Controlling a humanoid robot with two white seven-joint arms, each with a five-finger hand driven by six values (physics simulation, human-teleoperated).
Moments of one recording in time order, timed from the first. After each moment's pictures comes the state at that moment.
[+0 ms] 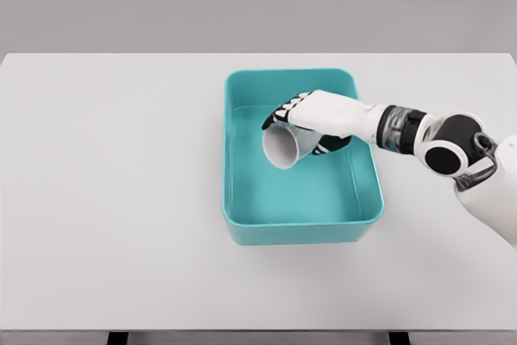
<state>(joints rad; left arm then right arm) 0.04 0.00 -0.11 -0.11 0.25 -0.04 -0.45 -0.63 -0.59 0.68 -1.70 0.45 -0.17 0.61</state>
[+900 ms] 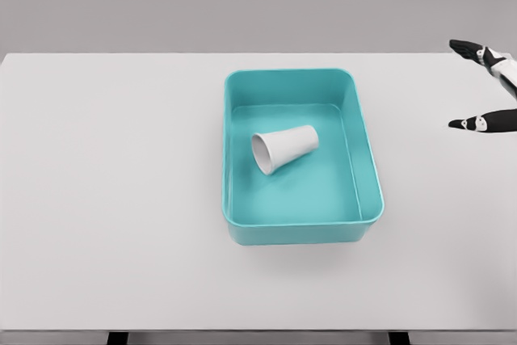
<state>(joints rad) 0.04 0.00 -0.11 -0.11 0.25 -0.04 -0.45 -0.23 -0.64 -0.10 -1.39 -0.13 -0.42 0.61</state>
